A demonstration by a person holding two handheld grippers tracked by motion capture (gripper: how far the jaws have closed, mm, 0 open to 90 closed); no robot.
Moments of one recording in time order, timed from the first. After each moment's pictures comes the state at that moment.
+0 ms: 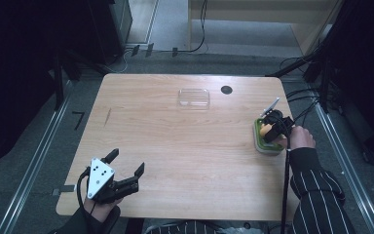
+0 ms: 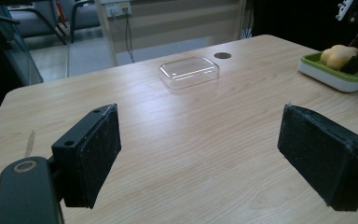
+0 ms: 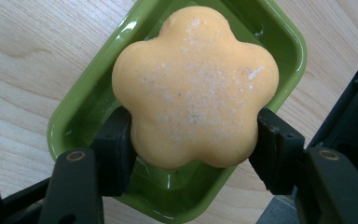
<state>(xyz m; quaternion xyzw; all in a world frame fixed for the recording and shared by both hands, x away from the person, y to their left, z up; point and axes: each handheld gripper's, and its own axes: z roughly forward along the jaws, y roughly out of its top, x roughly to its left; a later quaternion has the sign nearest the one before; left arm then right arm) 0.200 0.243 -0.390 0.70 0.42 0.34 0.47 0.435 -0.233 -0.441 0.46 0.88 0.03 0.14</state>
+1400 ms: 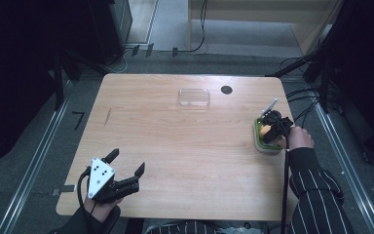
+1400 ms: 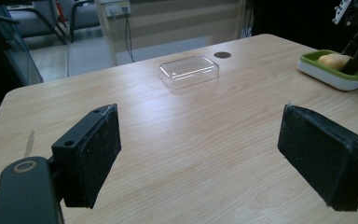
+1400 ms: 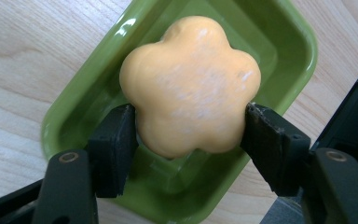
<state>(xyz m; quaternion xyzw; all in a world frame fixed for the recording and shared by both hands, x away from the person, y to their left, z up) 0.200 0.242 -0.390 0.70 0.42 0.34 0.47 0.437 -0.231 -0.447 0.46 0.88 0.02 0.14</state>
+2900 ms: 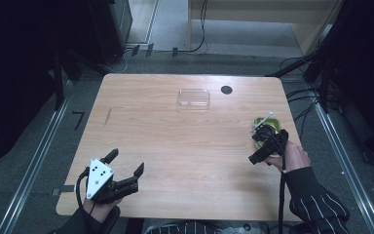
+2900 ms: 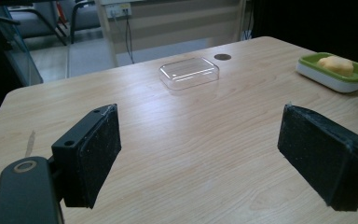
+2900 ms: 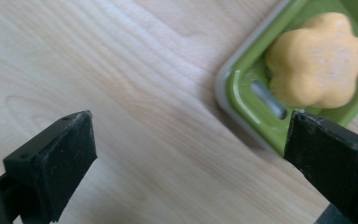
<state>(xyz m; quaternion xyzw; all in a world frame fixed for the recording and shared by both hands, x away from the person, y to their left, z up) 0.199 0.244 -0.390 0.69 0.42 0.34 0.47 0.362 -0.190 -0.415 0.43 0.89 0.08 0.11</state>
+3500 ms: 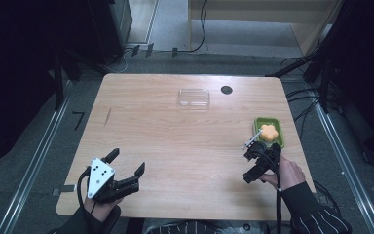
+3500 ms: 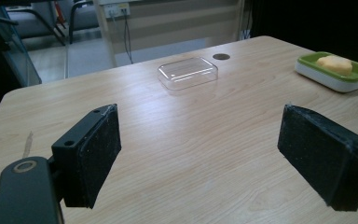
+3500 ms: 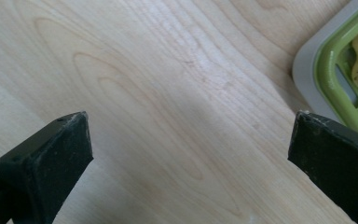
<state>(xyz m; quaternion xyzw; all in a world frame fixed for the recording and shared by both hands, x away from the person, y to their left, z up) 0.201 0.243 -0.390 0.69 0.42 0.34 0.48 0.320 -0.167 -0.429 0.39 0.91 0.07 0.10</state>
